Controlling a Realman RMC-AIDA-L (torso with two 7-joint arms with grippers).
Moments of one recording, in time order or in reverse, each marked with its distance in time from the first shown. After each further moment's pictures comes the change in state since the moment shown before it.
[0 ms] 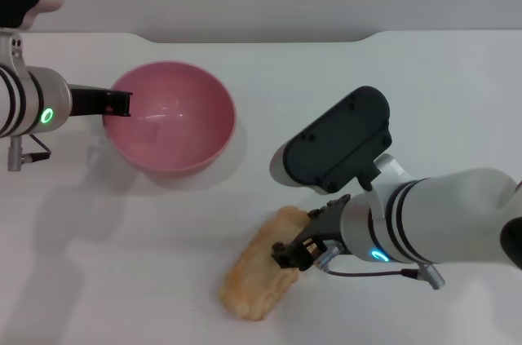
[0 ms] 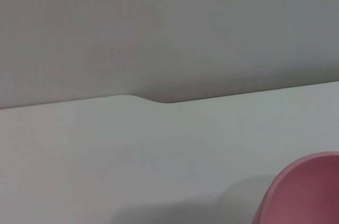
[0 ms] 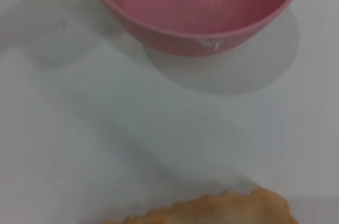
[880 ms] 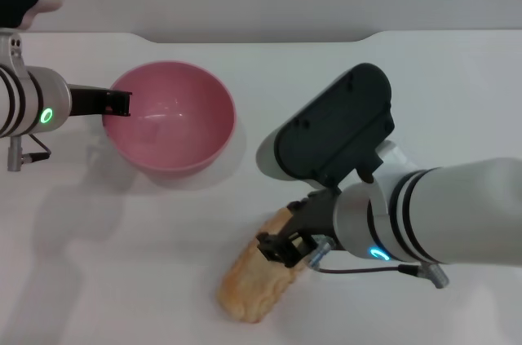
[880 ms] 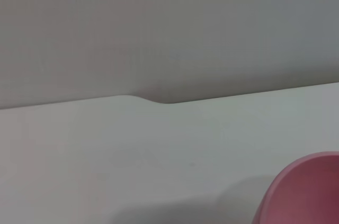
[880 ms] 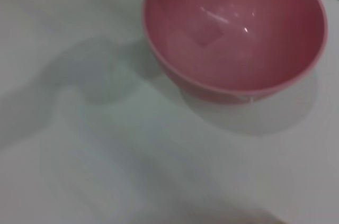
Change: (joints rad) left arm 0.001 0.001 0.000 0.000 -0.002 0.002 -0.001; right arm -0.033 -0.001 0.002 -0.202 -0.011 0.099 -0.012
